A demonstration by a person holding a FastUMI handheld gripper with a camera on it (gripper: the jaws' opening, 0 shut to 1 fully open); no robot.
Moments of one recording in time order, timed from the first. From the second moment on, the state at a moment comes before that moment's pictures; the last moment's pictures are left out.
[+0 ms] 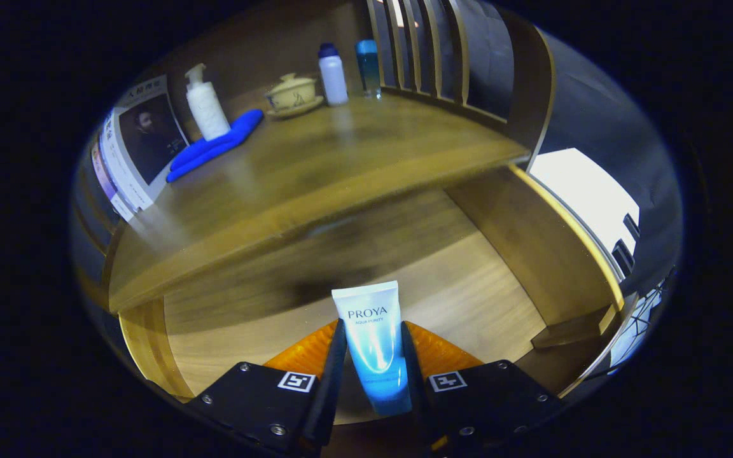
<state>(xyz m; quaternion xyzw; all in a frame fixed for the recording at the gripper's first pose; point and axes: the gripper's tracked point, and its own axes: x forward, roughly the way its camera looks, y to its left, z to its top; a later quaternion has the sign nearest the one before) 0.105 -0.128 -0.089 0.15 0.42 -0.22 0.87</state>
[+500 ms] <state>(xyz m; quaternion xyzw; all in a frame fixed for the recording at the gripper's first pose) 0.110 -0.129 -0.013 0.09 0.34 -0.22 0.91</state>
